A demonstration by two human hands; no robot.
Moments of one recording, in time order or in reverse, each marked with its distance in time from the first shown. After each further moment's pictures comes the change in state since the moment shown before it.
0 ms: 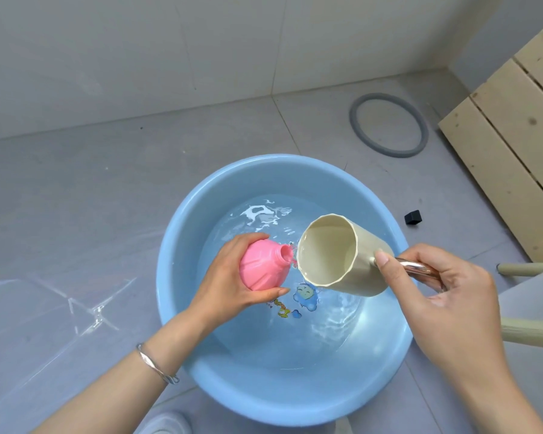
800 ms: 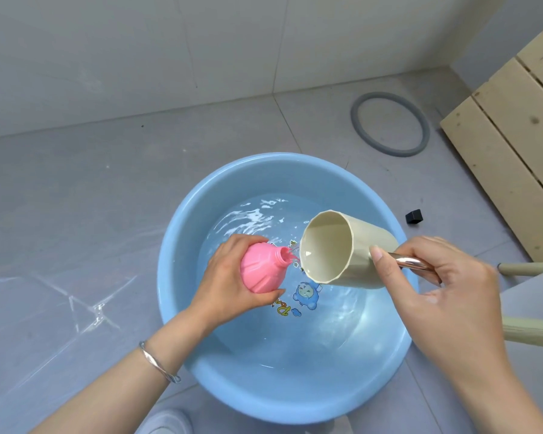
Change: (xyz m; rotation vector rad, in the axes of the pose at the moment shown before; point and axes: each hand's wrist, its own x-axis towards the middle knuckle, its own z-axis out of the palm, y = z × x) left_hand -0.002 -0.005 0.002 0.088 0.052 0.031; right_hand 0.004 -0.002 0.004 -0.202 0.029 -0.197
